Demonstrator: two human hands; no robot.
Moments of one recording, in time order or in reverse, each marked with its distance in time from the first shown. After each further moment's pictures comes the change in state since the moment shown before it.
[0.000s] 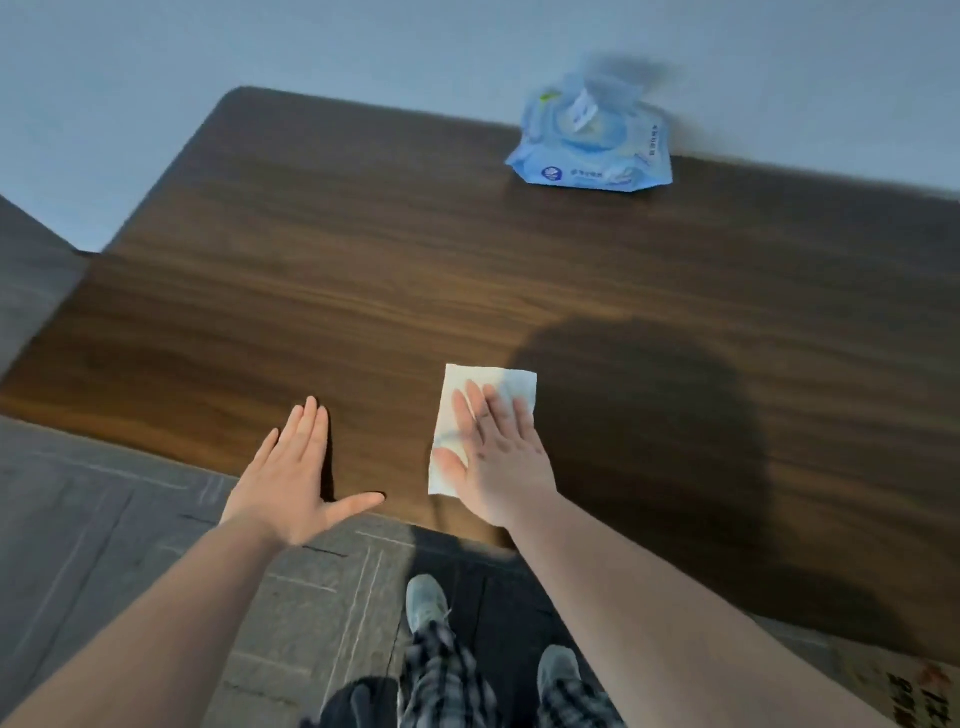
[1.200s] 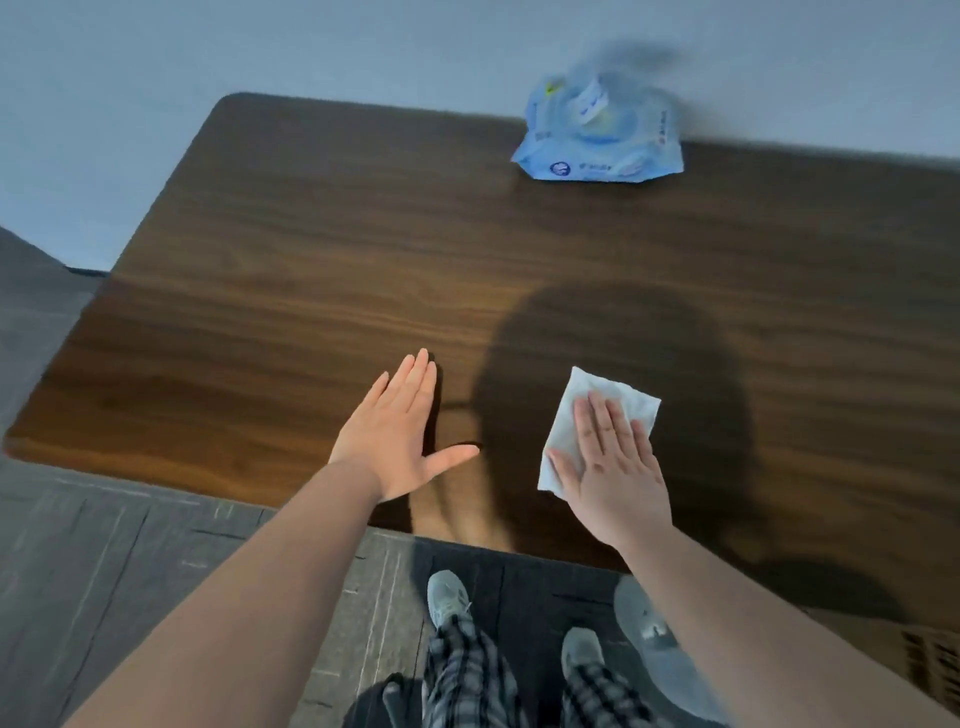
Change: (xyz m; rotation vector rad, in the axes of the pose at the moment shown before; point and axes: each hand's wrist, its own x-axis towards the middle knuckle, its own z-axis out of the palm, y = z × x) left_hand 0.046 0.048 -0.049 0.048 0.099 0.301; right_hand -0.035 0.056 0.003 -0.020 0.112 0.323
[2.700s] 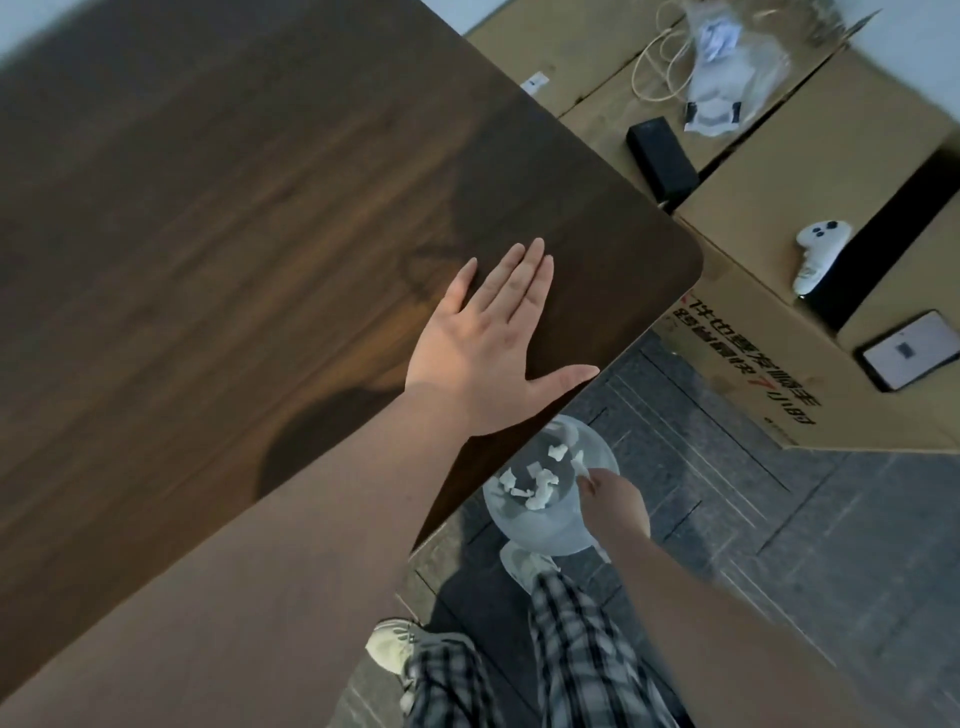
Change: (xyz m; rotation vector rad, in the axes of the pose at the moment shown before) left_hand 0.124 0.521 0.082 0.259 0.048 0.989; right_hand -0.188 0.308 0.209 0.982 -0.054 1.225
